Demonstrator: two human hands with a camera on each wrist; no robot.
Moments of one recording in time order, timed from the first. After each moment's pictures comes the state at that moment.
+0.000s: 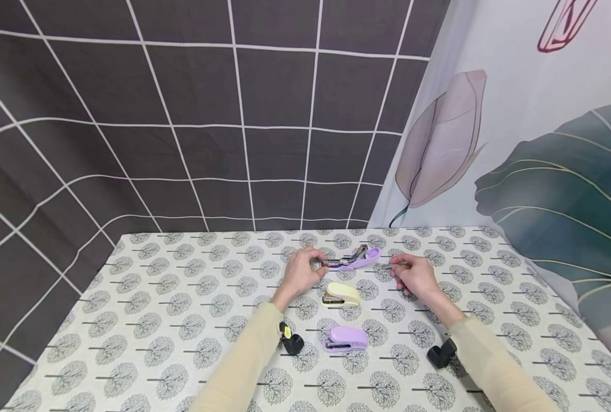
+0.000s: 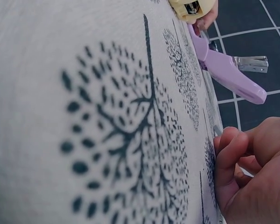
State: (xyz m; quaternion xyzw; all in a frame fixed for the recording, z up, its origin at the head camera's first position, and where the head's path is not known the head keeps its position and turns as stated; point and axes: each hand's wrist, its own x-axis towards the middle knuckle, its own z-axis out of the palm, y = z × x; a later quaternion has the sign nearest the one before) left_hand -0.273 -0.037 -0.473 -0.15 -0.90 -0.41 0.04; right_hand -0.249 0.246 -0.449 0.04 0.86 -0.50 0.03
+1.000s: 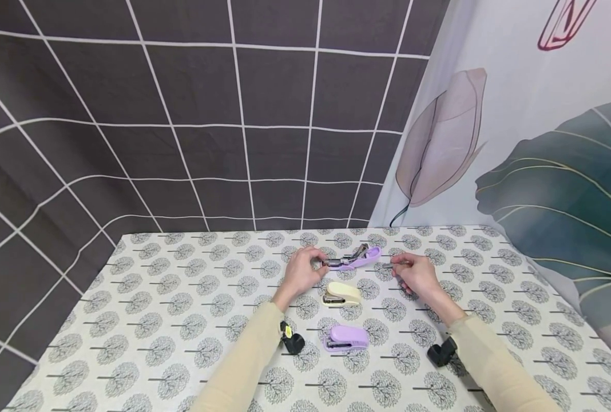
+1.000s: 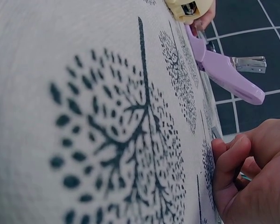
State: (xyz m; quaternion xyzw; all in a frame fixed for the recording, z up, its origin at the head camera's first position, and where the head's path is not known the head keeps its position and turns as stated) left_hand -0.273 -0.037 -0.472 -0.14 -0.90 -0.42 0.03; right_hand -0.248 0.245 -0.447 0.04 0.87 -0.48 0.02
